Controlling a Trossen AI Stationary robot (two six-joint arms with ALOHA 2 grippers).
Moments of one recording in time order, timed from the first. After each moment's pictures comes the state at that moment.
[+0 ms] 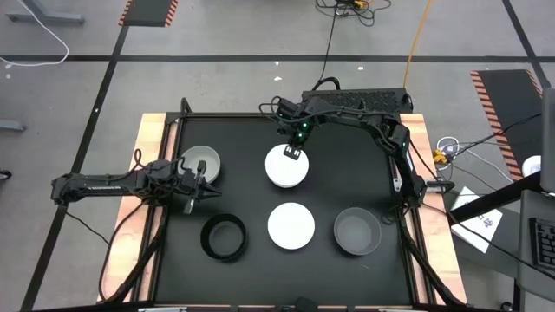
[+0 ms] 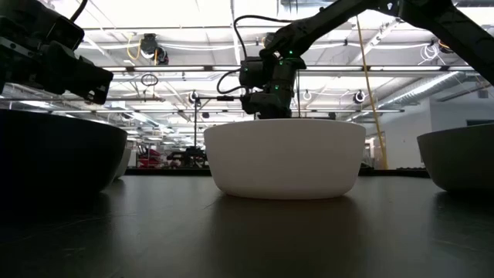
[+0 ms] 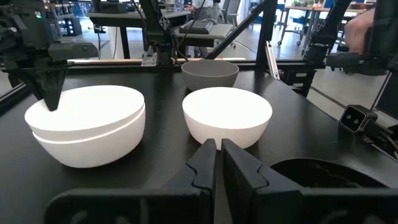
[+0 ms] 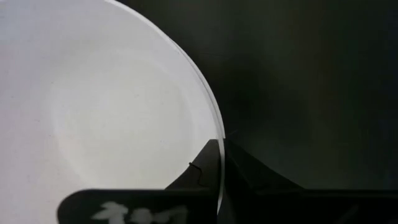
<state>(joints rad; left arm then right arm) 0.11 0.25 0.04 0.07 0.31 0.02 -0.48 2.14 1.78 -1.02 -0.18 -0.06</state>
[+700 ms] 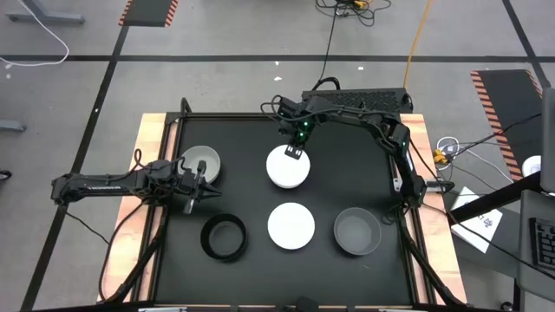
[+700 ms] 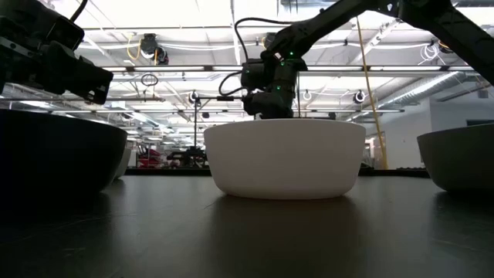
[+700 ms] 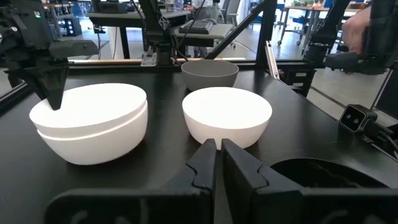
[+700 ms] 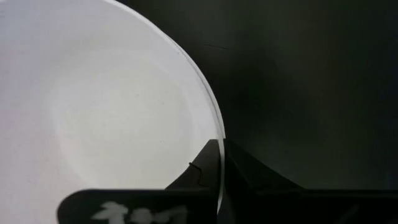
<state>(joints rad) 0.11 0.25 0.04 0.07 0.31 0.02 -0.49 2.14 1.78 -1.04 -0.23 -0.09</state>
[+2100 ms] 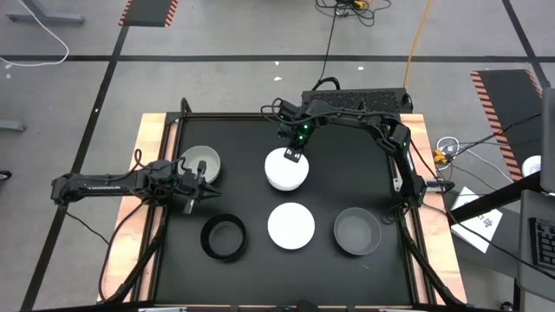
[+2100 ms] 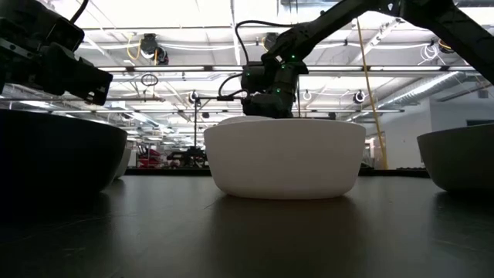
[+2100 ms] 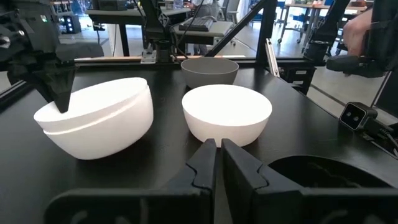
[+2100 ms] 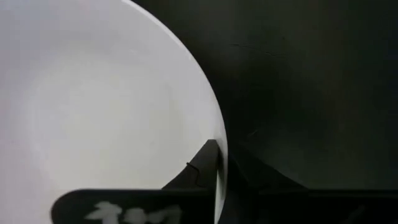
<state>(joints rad) 0.11 0.25 0.04 0.06 0.31 0.02 -0.48 2.14 1.73 -0.99 -0.23 -0.07</state>
